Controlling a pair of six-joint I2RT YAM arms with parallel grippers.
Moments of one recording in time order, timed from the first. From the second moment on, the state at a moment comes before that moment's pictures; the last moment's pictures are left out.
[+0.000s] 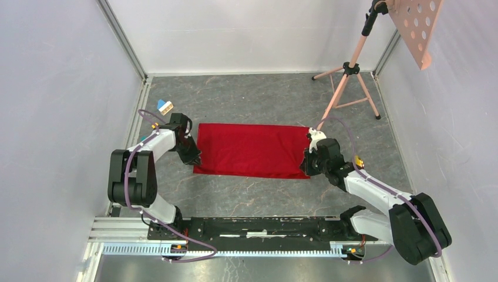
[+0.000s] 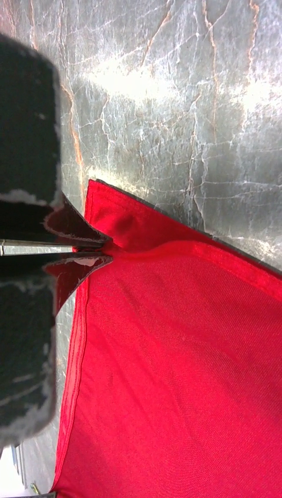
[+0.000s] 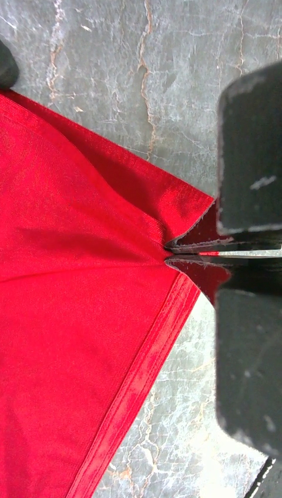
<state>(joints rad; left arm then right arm) -0.05 1.56 0.88 -0.67 0.16 -0.56 0.43 1.13 0.42 -0.06 -0.12 0.27</state>
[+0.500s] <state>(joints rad) -0.05 1.59 0.88 -0.68 0.13 -0.56 0.43 1.11 0.39 -0.05 -0.13 0.28</state>
